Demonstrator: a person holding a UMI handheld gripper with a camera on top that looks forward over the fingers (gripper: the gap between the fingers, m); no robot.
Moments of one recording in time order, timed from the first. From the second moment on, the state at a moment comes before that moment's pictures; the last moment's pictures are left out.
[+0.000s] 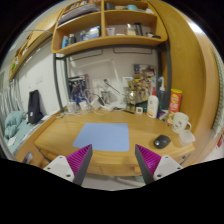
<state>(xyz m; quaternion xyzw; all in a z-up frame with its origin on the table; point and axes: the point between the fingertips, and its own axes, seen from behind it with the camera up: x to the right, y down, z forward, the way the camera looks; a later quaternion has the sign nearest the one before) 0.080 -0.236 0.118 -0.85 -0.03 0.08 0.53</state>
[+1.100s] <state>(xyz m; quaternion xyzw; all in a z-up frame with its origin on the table) 0.253 -0.076 -0.014 -0.92 0.02 0.06 0.40</state>
